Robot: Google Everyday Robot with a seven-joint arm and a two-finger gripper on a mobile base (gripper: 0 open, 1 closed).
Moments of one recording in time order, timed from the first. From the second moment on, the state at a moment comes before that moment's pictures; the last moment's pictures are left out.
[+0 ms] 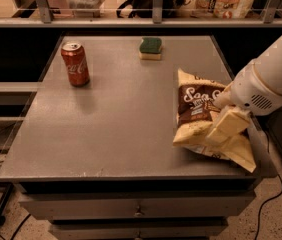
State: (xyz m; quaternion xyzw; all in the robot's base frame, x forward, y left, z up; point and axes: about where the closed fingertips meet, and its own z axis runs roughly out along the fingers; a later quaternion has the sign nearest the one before) arm 0.465 -0.169 0.877 -0.56 0.81 0.07 0.19
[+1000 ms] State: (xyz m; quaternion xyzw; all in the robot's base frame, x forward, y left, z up) arm 0.522 -0.192 0.950 -0.55 0.79 0.03 0.26
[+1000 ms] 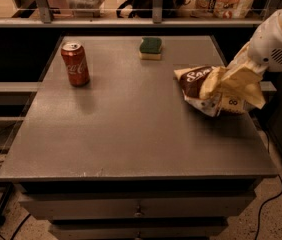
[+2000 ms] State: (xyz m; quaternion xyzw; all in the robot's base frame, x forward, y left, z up) arm 0.633 -0.192 0.968 -0.54 0.78 0.02 0.31
